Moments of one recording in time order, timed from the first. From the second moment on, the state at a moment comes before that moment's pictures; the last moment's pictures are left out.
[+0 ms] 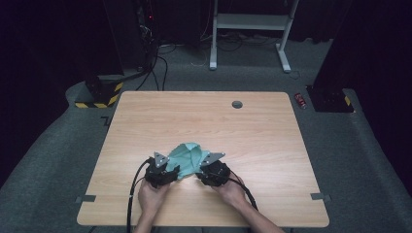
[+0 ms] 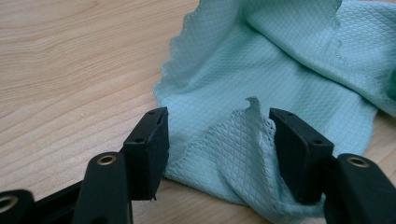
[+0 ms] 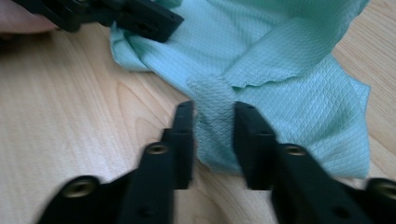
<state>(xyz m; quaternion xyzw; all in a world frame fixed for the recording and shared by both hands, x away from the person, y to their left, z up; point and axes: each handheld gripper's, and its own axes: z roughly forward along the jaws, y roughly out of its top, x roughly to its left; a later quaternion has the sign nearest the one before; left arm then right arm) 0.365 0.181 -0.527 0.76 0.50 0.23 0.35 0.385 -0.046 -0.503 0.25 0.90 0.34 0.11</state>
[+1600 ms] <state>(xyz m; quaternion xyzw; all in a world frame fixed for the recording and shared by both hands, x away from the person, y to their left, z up) 0.365 0.181 -0.527 0.76 0.50 0.23 0.35 0.382 -0.041 -0.507 0.23 0.92 0.31 0.11</state>
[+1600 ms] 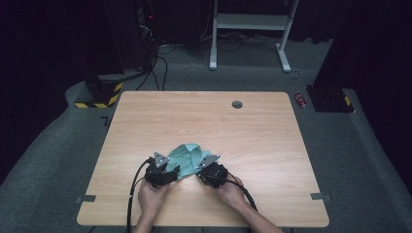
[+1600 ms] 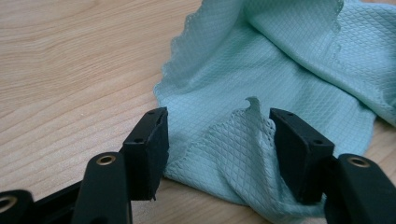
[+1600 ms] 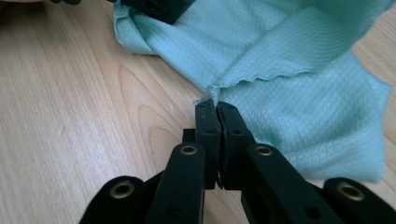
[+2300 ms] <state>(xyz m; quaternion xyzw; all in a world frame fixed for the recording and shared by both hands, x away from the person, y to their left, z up) 0.365 0.181 -0.527 0.76 0.50 0.23 0.35 0.384 -0.151 -0.489 0.35 0.86 0.37 0.12</state>
